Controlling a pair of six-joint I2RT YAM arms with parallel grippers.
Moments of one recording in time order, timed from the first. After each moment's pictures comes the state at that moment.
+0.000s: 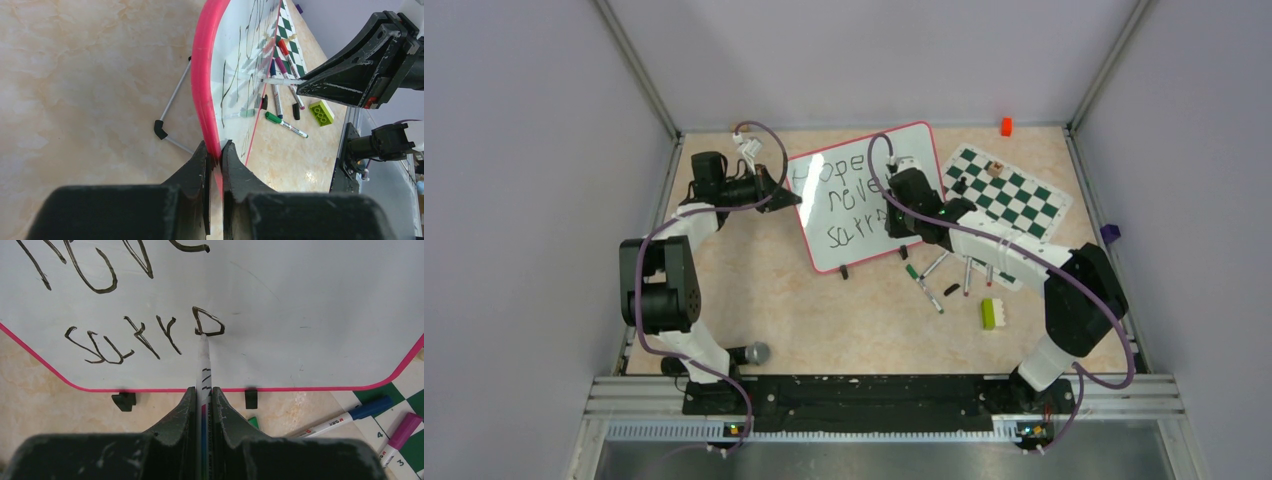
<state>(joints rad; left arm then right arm) 0.06 1.72 1.08 0.09 1.08 -0.16 0.70 1.63 1.22 -0.35 0.20 0.40</state>
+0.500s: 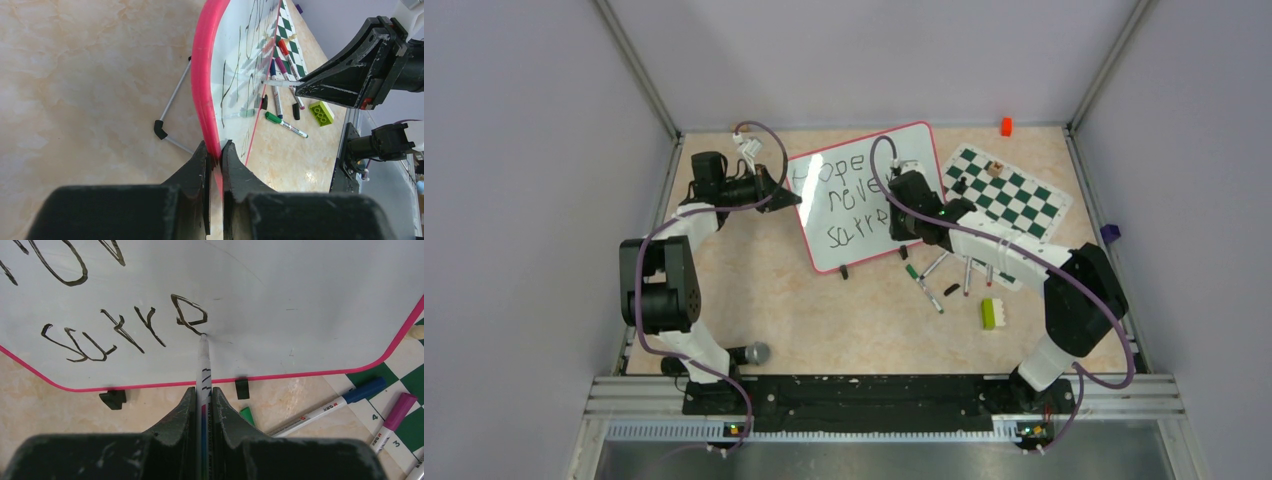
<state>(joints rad) 0.06 1.72 1.08 0.09 1.09 -0.16 0.70 1.63 1.21 -0.39 0.23 0.44</state>
